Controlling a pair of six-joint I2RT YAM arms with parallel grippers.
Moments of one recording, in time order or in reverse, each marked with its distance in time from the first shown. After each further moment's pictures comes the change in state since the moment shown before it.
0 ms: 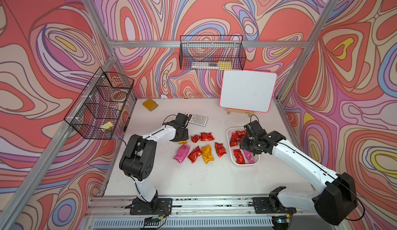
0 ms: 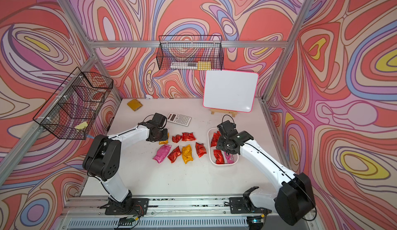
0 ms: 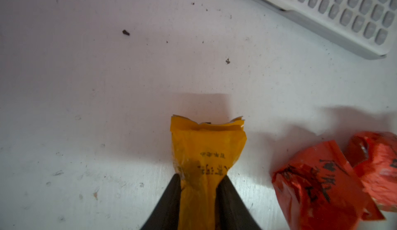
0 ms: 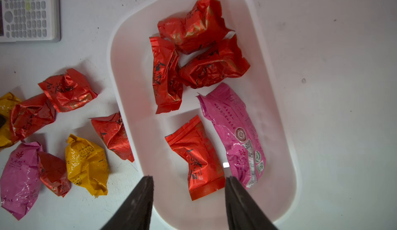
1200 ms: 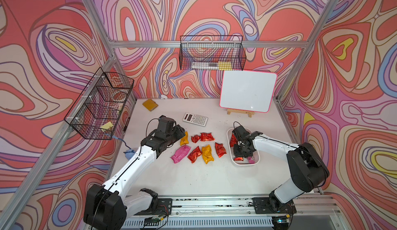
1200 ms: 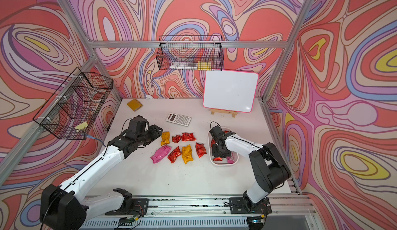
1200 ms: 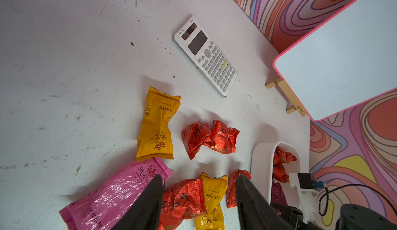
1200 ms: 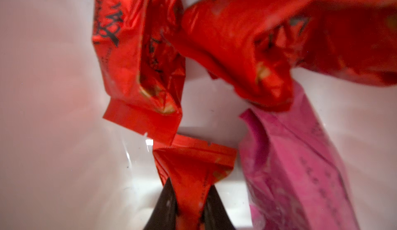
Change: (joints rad) left arm 0.004 -0.591 -0.231 0.064 0.126 -0.444; right arm 0.003 0.322 -0.068 0.171 -0.045 -0.203
